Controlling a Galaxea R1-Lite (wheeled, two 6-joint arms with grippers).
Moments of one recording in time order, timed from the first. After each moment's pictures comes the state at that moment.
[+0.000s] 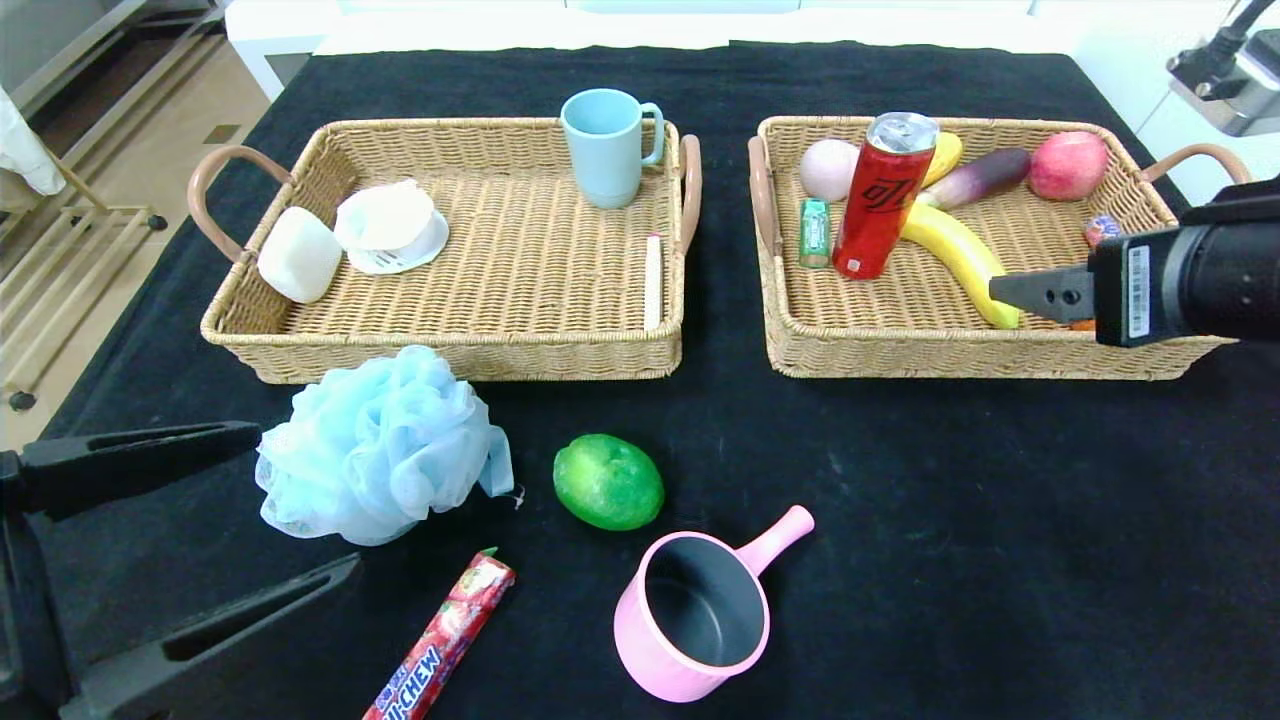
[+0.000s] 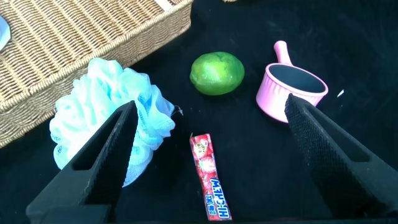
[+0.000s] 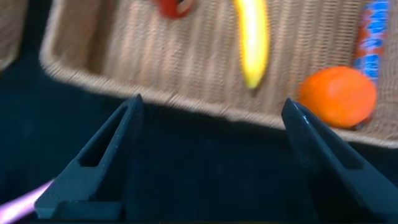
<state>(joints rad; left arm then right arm) -0.44 0.90 -0.66 -0.10 -0.20 0.21 0.46 1.44 -1.35 0.24 -0.33 0.01</state>
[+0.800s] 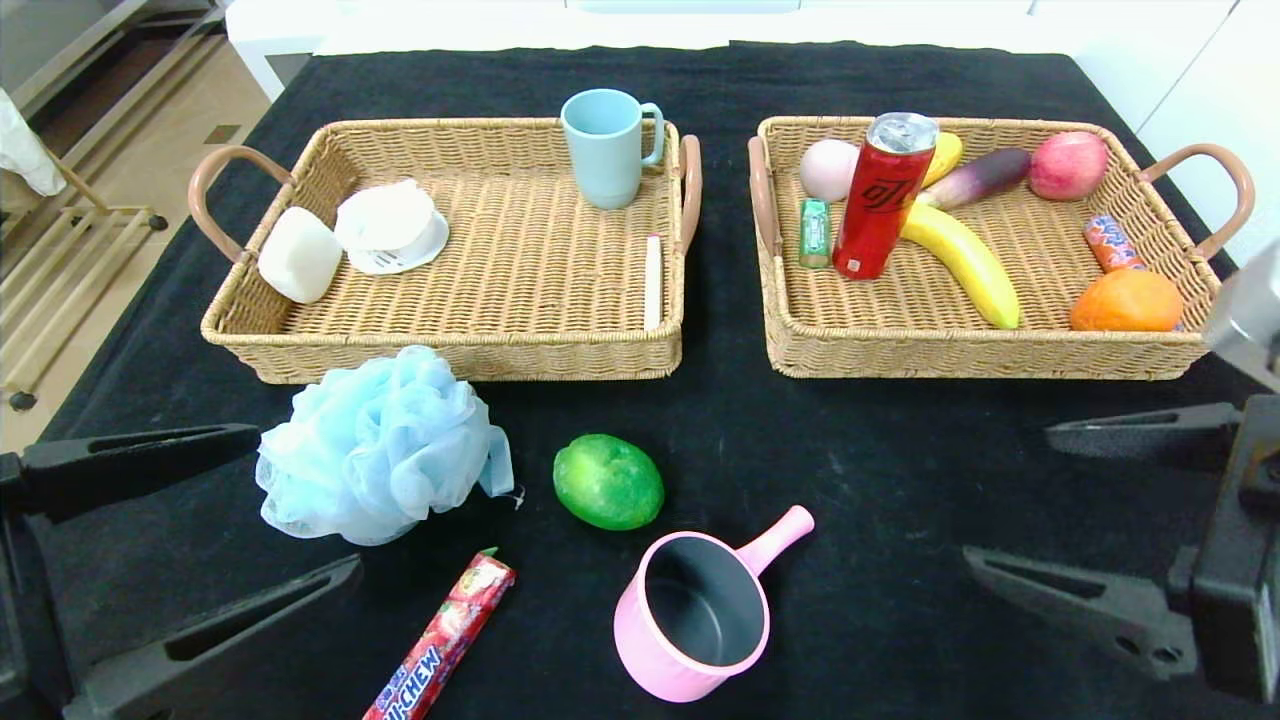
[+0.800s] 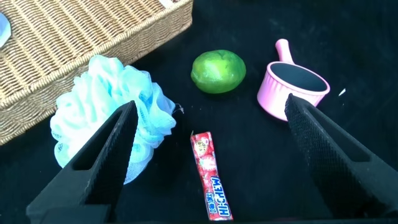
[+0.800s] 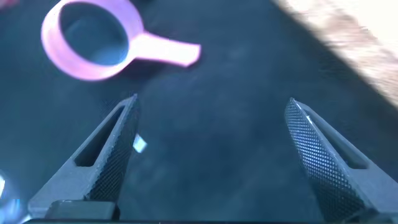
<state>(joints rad) -0.44 0.90 -0.67 -0.09 -0.19 0.21 0.76 1.19 -0.98 0.26 -0.08 -0.20</state>
